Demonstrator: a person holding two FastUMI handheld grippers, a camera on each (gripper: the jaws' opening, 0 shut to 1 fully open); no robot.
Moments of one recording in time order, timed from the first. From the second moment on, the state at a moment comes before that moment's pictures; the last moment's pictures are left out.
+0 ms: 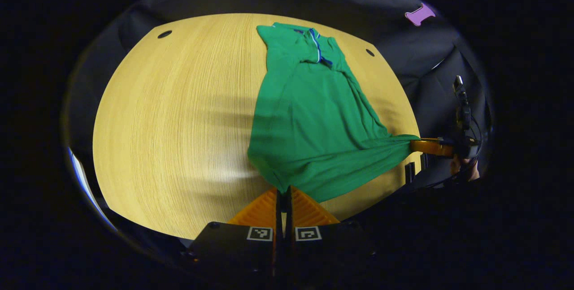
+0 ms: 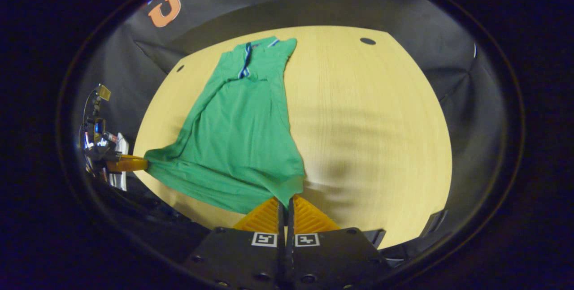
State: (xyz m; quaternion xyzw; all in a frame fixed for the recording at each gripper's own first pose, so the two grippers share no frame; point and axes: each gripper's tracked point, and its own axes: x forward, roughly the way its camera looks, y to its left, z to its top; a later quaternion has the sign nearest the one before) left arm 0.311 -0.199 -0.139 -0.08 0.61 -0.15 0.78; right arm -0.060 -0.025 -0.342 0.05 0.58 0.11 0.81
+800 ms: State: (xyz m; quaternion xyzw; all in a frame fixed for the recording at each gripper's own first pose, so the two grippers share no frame) left arm 0.523 -0.179 -0.133 -0.06 0.47 -0.13 0.87; right arm 0.166 -0.007 -0.256 0.02 0.41 0.10 0.90
